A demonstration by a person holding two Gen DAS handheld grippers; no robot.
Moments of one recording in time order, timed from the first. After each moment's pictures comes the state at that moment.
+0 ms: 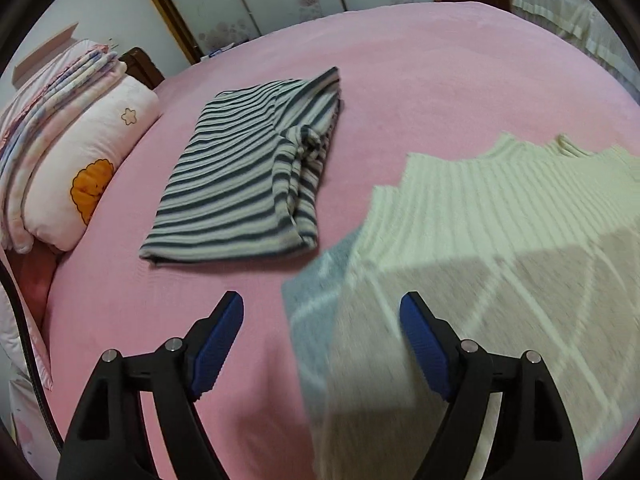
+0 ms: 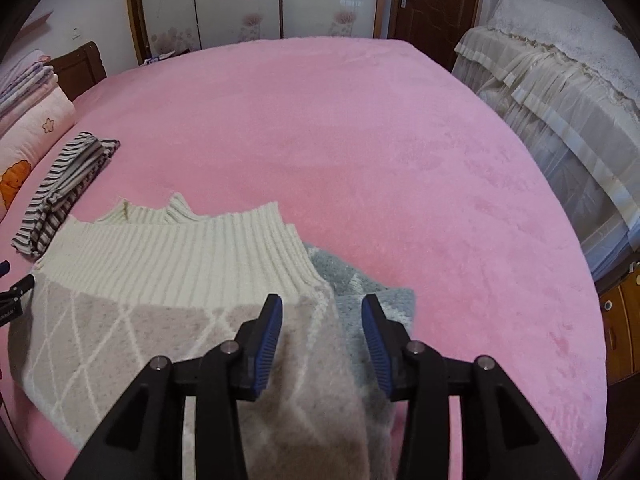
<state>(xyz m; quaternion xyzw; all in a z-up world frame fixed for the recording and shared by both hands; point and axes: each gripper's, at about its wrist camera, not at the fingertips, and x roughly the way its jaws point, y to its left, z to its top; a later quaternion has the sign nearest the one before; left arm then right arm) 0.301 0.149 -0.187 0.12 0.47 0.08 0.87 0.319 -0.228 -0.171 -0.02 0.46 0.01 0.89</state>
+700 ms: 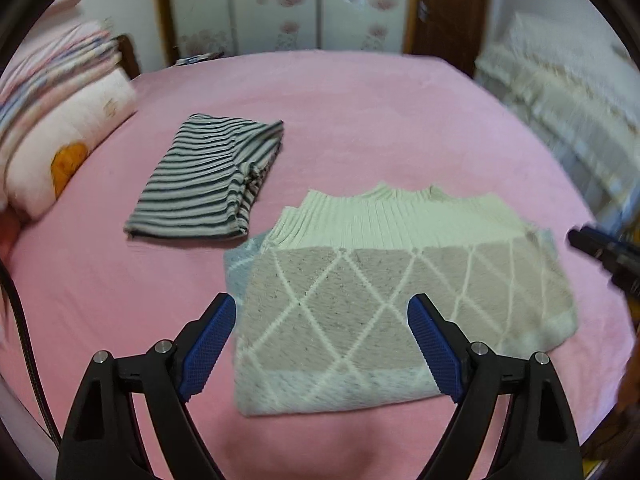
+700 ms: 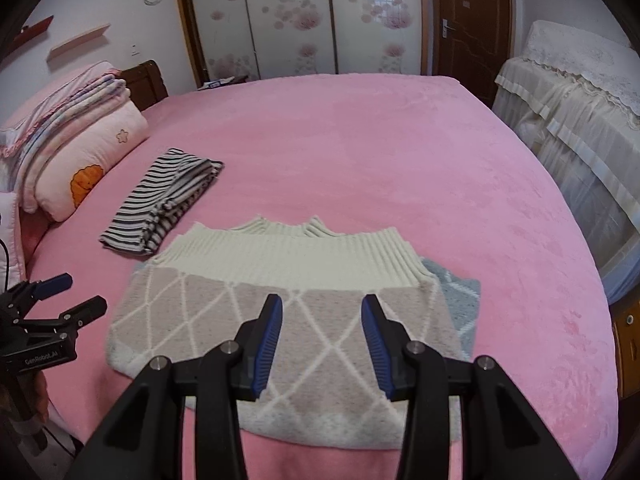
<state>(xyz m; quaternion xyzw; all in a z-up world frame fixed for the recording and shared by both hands) 0.198 0.118 -0.096 -0.02 0.43 0.00 0.90 0.240 -0.149 -0.093 0.00 0.41 0.10 0.90</state>
